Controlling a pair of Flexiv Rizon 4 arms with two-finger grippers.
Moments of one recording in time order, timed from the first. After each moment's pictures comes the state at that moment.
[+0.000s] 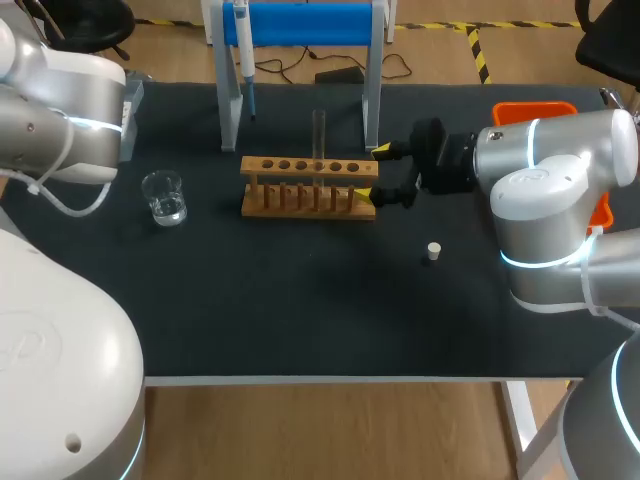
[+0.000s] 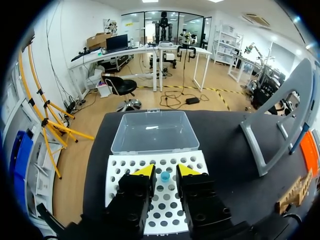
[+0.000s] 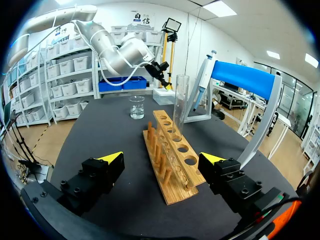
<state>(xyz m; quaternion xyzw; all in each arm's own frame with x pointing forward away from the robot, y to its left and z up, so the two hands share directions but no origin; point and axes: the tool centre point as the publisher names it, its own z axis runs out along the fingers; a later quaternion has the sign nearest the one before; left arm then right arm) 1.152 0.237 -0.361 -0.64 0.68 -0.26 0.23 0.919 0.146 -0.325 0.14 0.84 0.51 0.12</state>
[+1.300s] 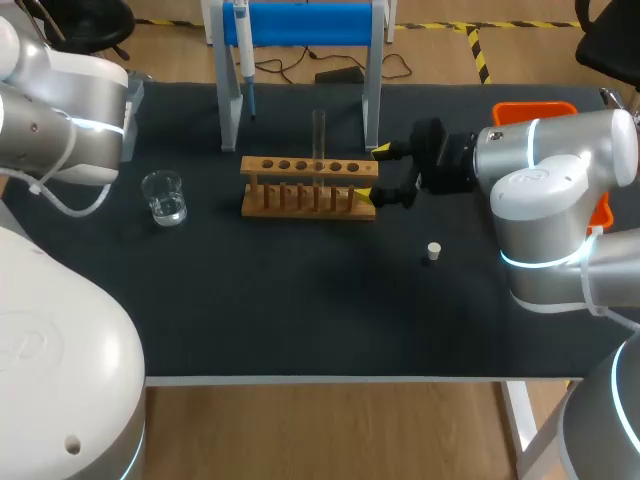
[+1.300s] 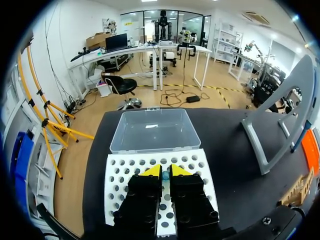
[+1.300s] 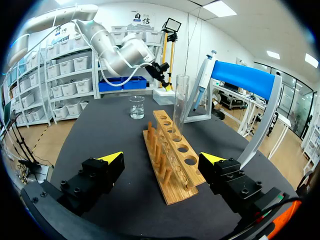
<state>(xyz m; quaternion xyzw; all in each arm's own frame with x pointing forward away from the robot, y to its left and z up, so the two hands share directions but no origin) 1.152 0.237 -0.367 -0.64 0.69 -0.26 0.23 0.919 0.146 -0.325 0.14 0.84 0.51 0.12</state>
